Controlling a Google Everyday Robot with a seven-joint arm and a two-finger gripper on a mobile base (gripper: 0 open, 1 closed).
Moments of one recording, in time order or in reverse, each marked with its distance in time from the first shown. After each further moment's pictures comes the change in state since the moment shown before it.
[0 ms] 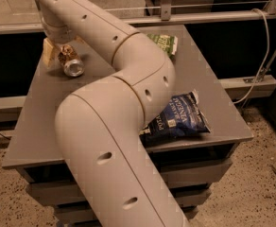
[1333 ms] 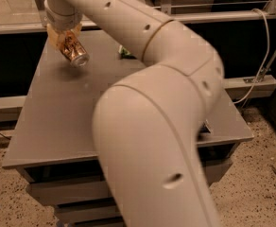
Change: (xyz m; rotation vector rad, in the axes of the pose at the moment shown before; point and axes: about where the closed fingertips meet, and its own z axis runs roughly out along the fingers) arm -0.009 -0.014 -0.062 0.024 -0.241 -0.061
